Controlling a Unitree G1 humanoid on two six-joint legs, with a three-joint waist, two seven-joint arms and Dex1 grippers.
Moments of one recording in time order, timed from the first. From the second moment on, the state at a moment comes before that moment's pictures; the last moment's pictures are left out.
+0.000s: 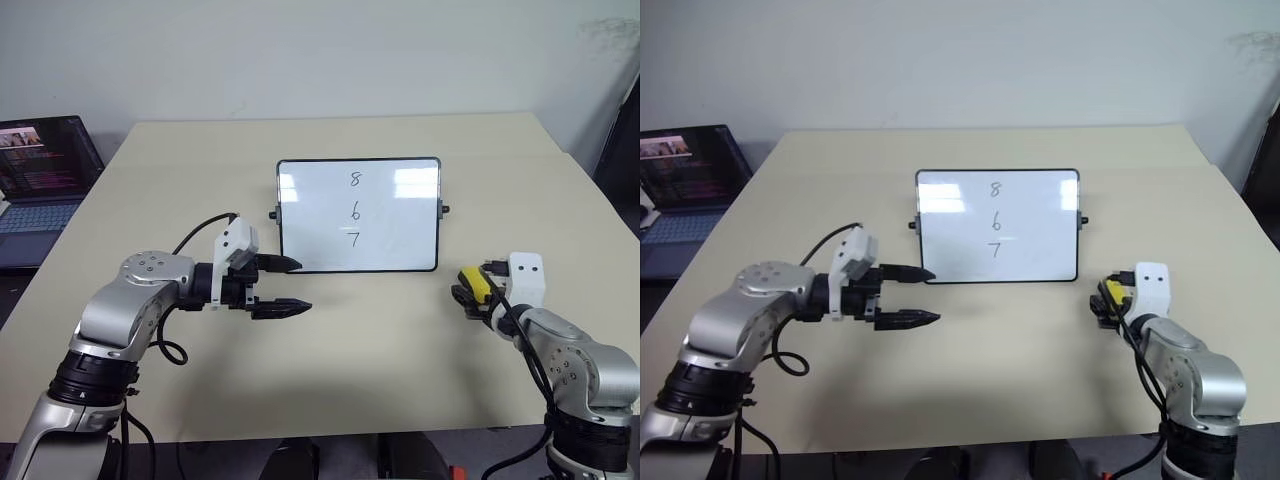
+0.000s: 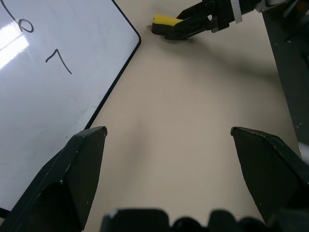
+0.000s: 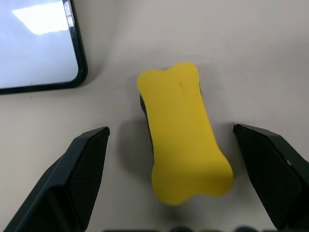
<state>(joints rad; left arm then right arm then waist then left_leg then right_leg) -0.42 0.79 -0.07 -0.11 -0.51 0.57 -1.21 -0.23 -0.28 -0.29 -0.45 0.37 1.23 0.04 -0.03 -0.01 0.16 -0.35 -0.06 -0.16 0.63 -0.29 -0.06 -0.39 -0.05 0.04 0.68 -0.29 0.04</state>
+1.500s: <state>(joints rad) -0.42 0.80 -0.05 -0.11 -0.51 0.57 -1.21 -0.31 -0.30 -0.28 -0.32 0.32 1.16 0.06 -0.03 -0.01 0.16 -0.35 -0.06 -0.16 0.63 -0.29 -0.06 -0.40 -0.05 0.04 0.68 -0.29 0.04</state>
